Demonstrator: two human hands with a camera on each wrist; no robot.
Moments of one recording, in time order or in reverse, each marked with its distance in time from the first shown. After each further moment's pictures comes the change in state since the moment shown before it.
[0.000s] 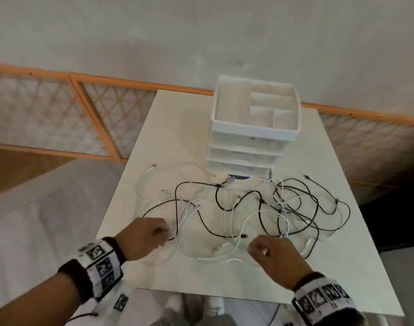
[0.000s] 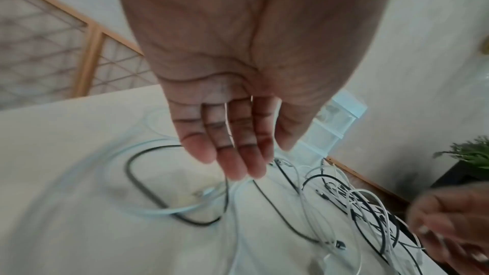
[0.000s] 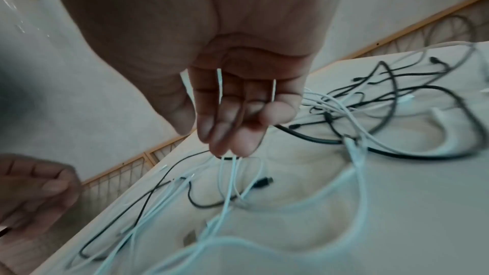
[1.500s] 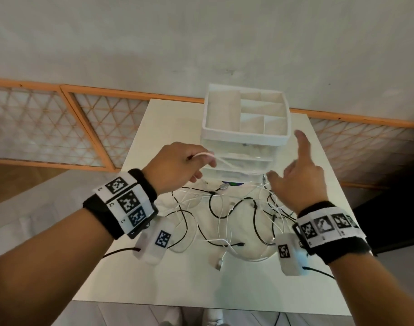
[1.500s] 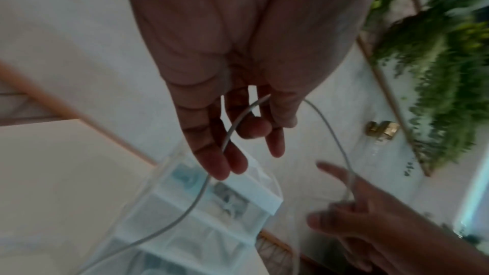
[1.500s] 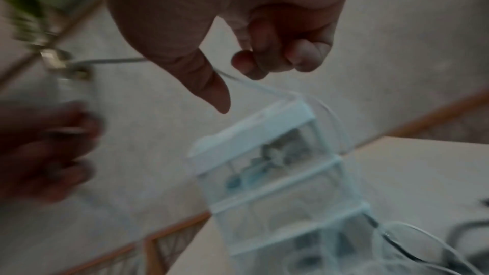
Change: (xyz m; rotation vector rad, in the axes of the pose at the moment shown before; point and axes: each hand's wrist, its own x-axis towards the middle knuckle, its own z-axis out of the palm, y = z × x) left_hand 0.039 0.148 -0.090 -0.243 0.308 0.338; right_hand 0.049 -0.073 -0.123 -0.039 0.685 0.056
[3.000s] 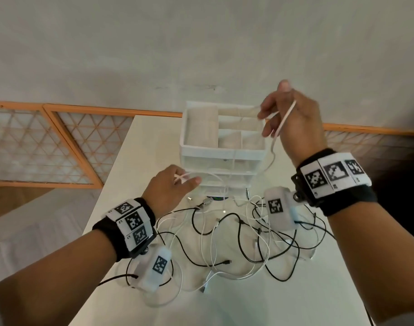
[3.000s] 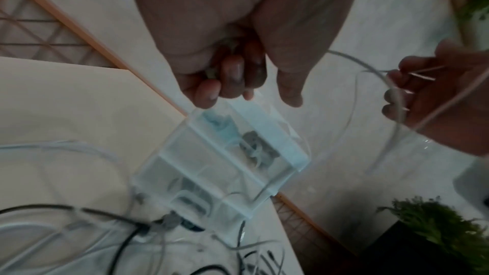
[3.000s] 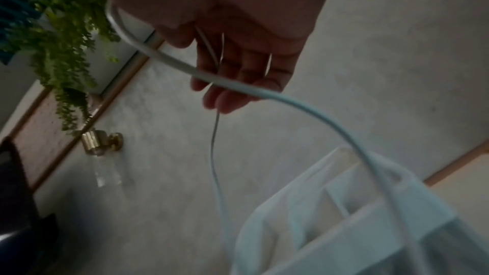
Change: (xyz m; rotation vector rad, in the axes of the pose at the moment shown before) left_hand 0.030 -0.022 0.045 -0.024 0.168 -0.161; right_hand 0.086 -0.047 -0.060 0.704 0.135 -0.236
